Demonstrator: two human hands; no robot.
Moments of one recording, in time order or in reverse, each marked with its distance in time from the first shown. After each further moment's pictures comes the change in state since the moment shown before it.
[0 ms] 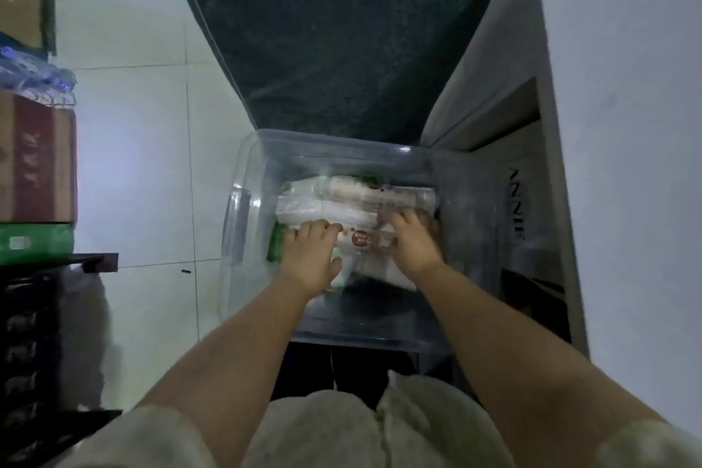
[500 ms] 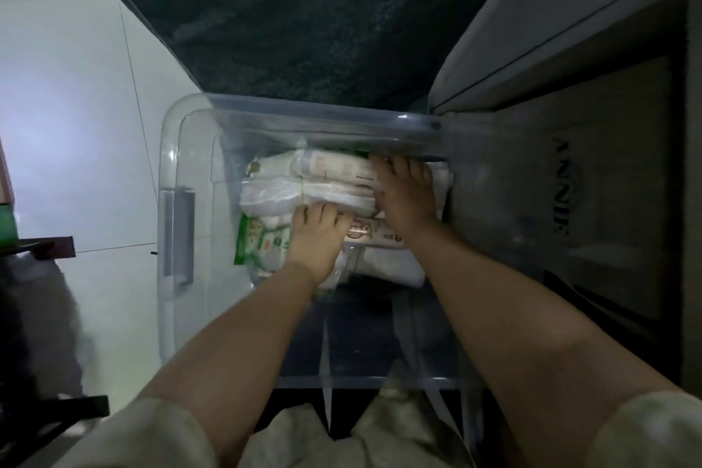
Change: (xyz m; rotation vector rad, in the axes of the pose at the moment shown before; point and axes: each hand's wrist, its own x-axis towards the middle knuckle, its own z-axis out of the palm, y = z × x) left_hand 0.081 -0.004 0.081 0.235 -0.067 0.138; right_hand 0.109 0.028 0.054 -0.038 0.143 -0.033
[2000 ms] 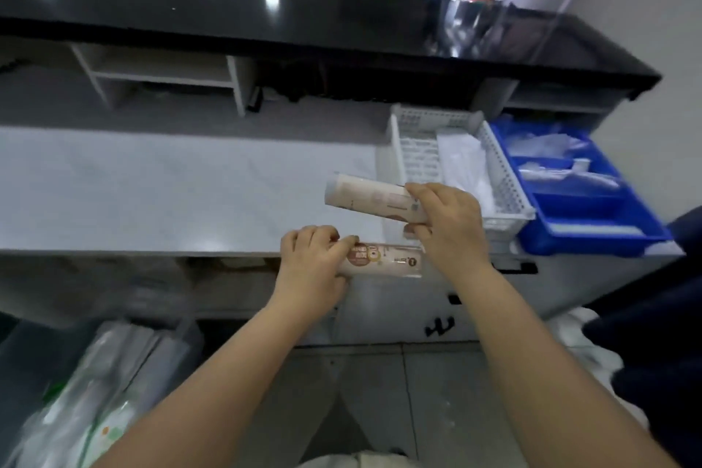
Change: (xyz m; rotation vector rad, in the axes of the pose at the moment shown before) left_hand -0.457 0.356 -0.148 0.059 0.459 1.499; right_hand -0.807 -0.123 -0.098 0.010 1.117 1.246
